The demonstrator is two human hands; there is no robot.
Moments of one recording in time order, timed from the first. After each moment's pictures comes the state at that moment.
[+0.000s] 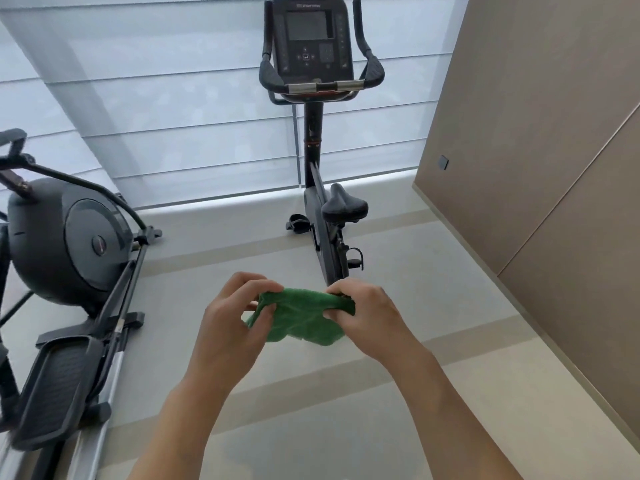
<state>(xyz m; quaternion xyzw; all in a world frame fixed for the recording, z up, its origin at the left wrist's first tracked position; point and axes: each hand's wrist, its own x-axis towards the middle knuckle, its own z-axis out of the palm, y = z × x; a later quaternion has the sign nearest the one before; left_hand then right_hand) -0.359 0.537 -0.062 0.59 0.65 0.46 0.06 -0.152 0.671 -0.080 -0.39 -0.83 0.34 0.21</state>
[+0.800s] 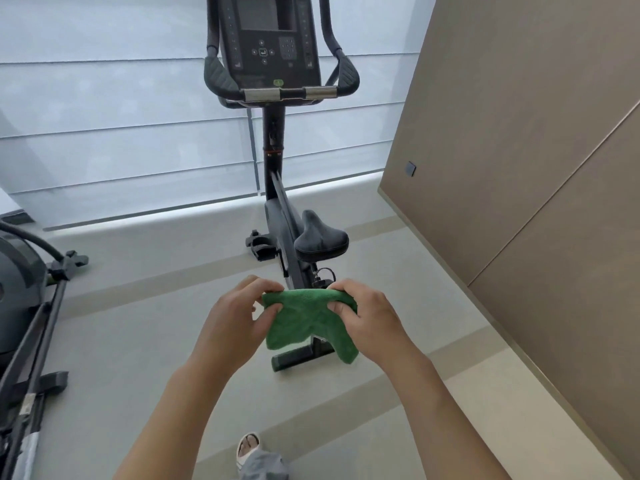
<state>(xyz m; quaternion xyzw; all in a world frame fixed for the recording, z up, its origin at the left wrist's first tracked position) -0.481 0.798 -0.106 0.63 0.66 0.37 0.15 -0.246 0.879 -0.102 -0.48 -0.78 0.33 0.23</state>
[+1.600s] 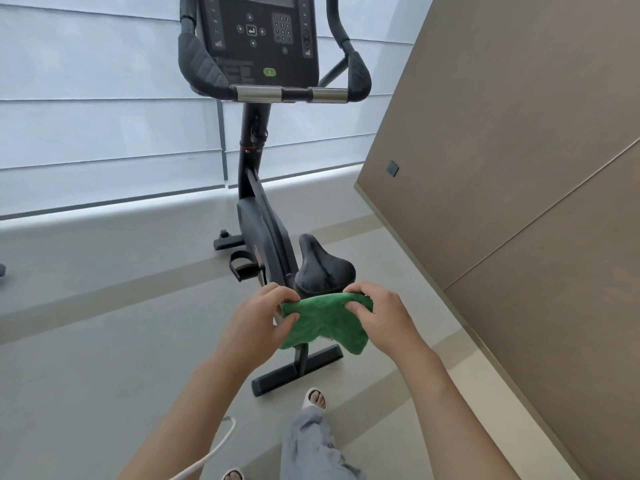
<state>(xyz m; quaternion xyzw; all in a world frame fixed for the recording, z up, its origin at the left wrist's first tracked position) -0.596 0.992 -0.160 0.66 0.61 0.35 0.25 -0.348 1.056 -0.124 -0.58 -0.74 0.30 0.17</state>
